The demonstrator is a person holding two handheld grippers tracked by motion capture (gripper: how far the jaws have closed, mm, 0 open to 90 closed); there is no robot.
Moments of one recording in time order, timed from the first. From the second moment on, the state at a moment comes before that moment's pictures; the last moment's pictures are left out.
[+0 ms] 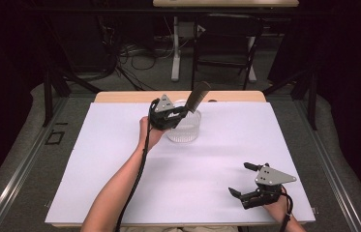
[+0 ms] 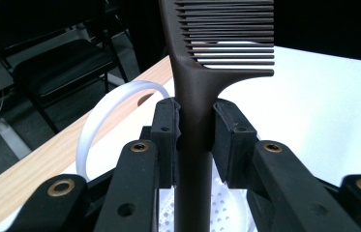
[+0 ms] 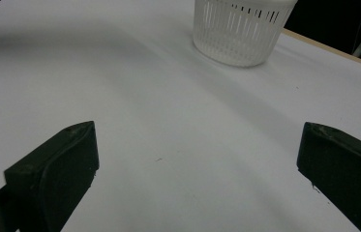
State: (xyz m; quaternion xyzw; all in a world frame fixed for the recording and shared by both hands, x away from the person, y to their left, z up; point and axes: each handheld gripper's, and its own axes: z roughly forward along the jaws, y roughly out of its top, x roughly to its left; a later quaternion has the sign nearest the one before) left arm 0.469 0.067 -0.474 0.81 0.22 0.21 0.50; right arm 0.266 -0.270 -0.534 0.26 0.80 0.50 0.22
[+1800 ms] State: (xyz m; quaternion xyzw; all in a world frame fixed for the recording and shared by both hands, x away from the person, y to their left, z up) left arm 0.481 0.060 -0.491 0.87 0.17 0.18 0.42; right arm 0.267 -0.270 -0.535 0.27 0.80 0.49 0.22
